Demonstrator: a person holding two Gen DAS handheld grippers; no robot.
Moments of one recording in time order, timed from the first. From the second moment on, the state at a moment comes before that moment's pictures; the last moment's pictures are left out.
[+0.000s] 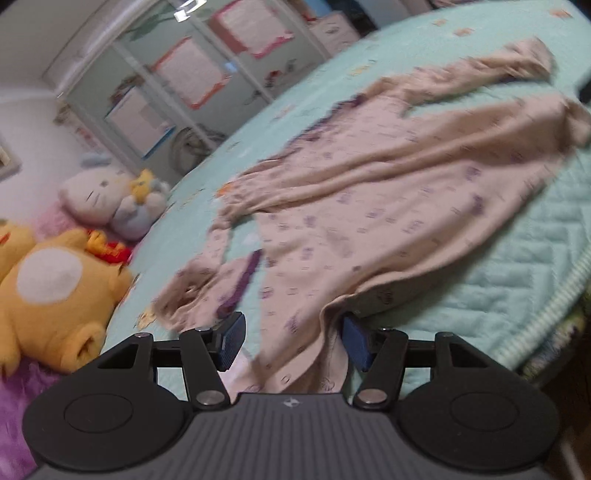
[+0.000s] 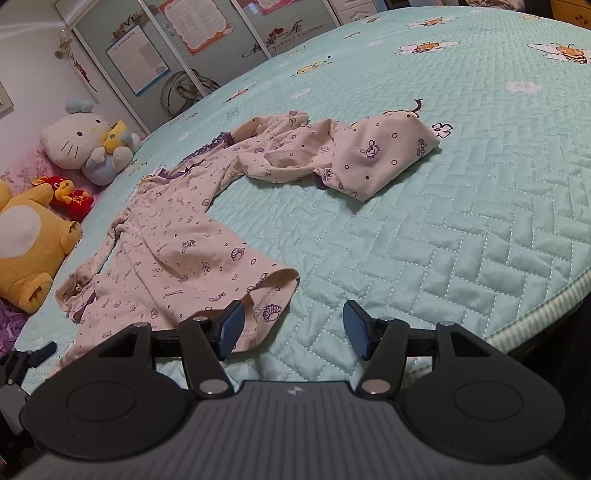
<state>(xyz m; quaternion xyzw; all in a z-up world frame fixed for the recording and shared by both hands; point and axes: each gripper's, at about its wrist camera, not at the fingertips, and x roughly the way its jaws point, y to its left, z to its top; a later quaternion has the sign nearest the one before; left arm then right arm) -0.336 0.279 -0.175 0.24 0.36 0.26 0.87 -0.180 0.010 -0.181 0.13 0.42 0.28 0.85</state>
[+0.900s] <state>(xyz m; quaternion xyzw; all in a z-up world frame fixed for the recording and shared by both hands) -0.322 0.265 -0.175 0.27 0.35 0.21 0.87 -0.179 0.010 -0.185 0.14 0.42 0.29 0.85</state>
